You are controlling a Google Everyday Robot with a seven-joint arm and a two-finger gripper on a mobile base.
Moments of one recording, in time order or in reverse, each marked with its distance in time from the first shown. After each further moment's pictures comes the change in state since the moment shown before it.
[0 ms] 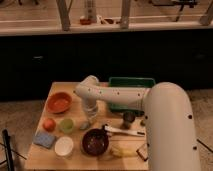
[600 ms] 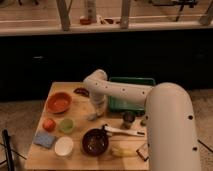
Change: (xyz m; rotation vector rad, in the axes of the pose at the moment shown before) arm 0.063 -0.027 -0.012 0.052 0.047 0.130
